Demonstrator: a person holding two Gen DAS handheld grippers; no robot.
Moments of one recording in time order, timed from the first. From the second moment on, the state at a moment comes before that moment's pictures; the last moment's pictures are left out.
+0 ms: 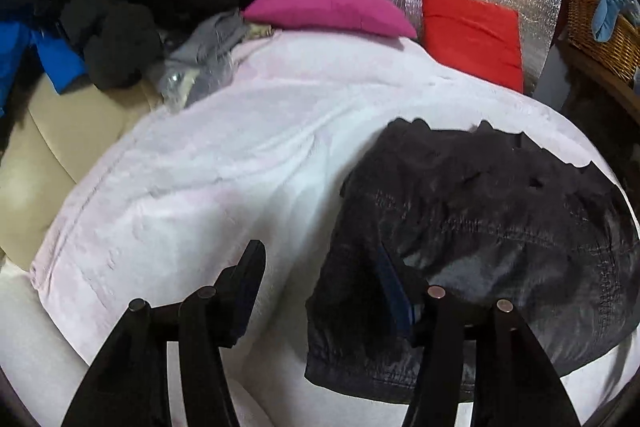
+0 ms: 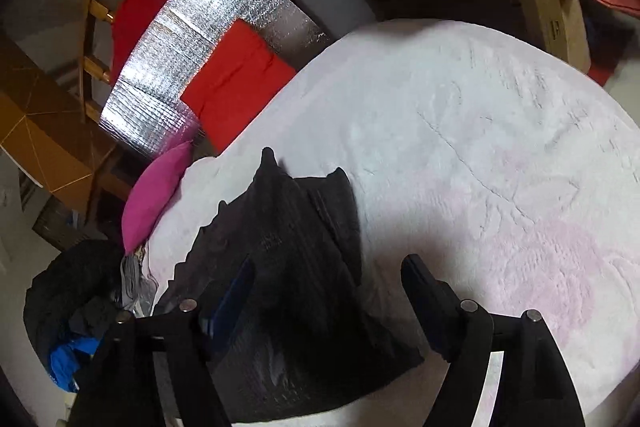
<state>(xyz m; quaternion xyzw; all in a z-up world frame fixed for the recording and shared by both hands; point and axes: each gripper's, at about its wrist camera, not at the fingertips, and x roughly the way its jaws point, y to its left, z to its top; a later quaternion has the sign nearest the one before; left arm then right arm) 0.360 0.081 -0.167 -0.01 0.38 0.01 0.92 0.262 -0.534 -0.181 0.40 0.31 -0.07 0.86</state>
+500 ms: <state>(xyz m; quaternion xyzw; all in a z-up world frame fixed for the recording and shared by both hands) 0.365 0.062 -0.167 0.05 0.37 0.02 0.93 0.359 -0.495 -0.195 0.25 0.44 -0.09 0.86</state>
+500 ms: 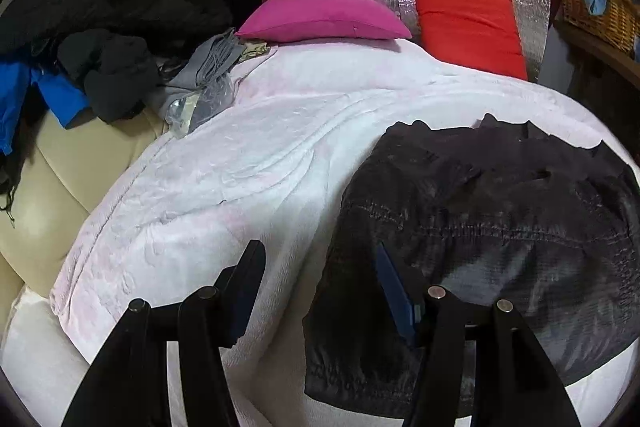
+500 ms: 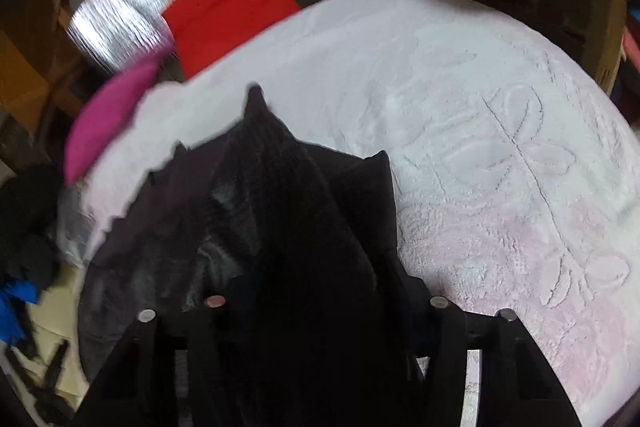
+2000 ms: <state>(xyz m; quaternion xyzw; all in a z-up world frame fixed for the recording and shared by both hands) 0.467 0.103 -0.218 -0.16 0.54 -0.23 0.79 0.321 -0.595 -0.225 0.46 0.41 0.04 0.79</state>
